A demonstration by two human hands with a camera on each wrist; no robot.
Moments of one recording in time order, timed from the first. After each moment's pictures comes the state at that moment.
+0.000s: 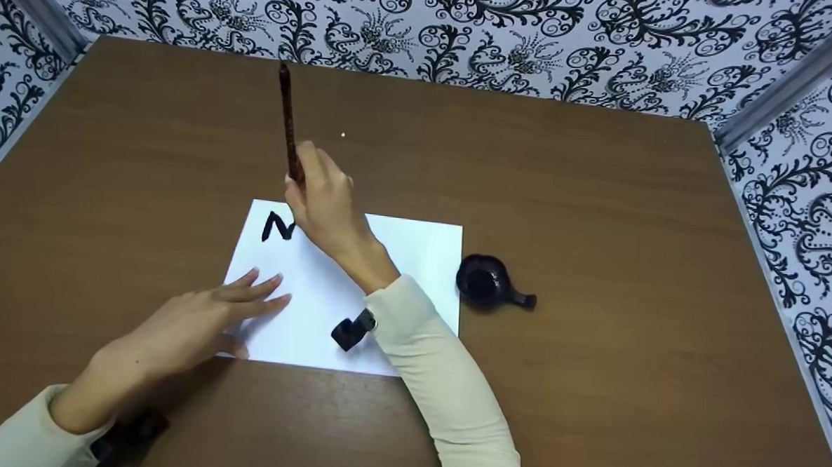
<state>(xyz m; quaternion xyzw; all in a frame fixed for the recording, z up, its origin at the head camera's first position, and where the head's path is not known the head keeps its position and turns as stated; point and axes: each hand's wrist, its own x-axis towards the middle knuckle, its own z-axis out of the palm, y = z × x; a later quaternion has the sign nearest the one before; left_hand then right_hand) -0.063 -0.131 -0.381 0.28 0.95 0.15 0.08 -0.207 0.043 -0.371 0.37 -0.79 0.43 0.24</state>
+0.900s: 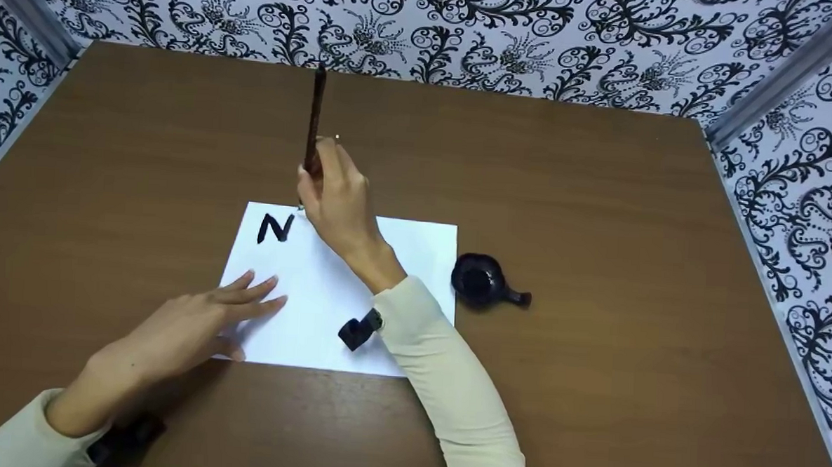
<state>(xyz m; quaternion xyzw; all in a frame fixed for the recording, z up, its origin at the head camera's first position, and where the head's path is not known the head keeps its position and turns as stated) -0.063 -0.131 -0.382 0.28 0.94 0.18 0.08 -0.209 0.057 -0.370 0.33 -0.78 0.45 0.29</state>
